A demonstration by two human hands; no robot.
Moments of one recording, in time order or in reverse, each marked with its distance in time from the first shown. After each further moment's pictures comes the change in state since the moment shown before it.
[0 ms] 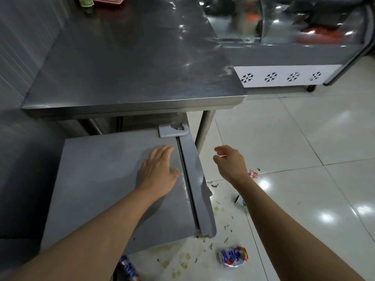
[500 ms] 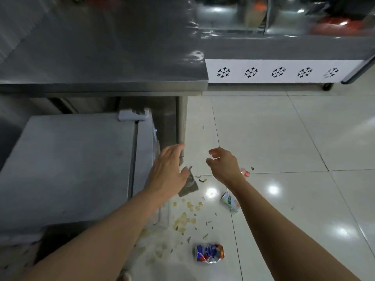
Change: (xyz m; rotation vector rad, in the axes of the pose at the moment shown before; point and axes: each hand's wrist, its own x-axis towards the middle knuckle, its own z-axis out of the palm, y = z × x) left_hand -0.020 0.168 0.089 -0.147 0.077 -0.061; right_hand 0.028 0.123 -0.081 -0.050 -0.183 -0.051
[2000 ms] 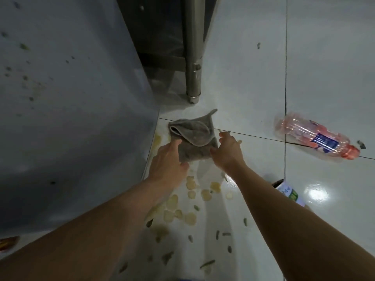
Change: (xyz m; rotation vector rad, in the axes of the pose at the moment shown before) left_hand 0.118 -0.315 0.490 -0.005 -0.015 -0.521; right_hand 0.289 0.389 0.372 -0.145 -0.211 -0.091
